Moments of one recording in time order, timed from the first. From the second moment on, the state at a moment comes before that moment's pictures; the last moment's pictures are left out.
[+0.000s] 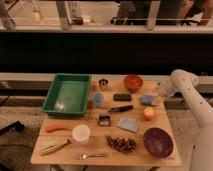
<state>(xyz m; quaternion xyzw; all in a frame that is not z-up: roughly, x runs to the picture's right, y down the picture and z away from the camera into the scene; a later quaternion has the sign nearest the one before) 0.337 0.050 0.929 -0.22 -0.11 0.16 0.96</state>
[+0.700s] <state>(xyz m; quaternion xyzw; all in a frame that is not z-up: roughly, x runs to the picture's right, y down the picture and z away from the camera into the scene) 0.341 0.037 0.917 -0.21 -0.11 0.16 0.96</state>
